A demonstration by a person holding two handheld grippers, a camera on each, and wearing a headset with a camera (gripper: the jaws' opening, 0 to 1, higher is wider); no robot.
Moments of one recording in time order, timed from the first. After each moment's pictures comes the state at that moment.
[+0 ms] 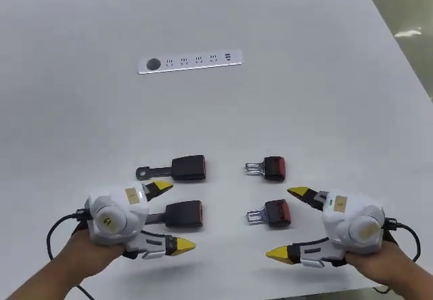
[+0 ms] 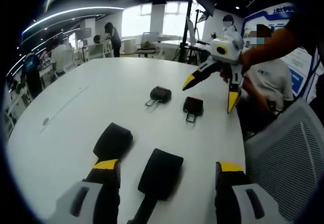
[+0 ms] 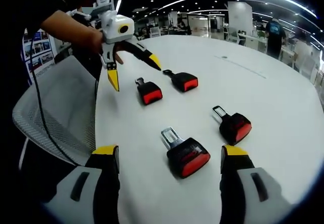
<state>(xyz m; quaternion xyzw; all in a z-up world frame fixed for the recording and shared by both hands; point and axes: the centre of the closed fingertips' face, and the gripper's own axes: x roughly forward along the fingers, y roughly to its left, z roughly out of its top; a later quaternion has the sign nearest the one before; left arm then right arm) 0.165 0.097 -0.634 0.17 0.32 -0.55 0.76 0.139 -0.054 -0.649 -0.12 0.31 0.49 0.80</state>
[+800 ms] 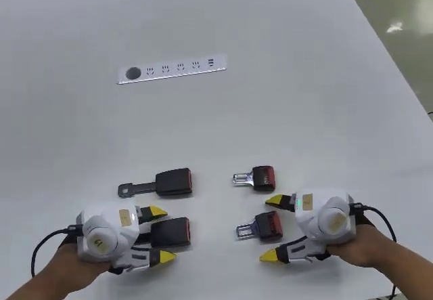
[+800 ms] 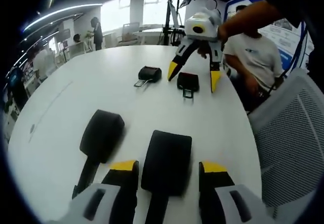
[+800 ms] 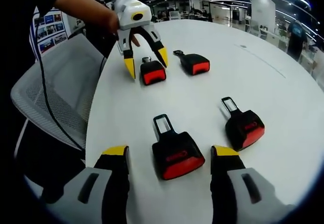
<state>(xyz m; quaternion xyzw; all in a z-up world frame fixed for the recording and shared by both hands) 0.166 0.105 -0.682 0.23 0.33 -0.59 0.70 0.148 -0.053 -0.684 -0.18 0.35 0.55 0.74</state>
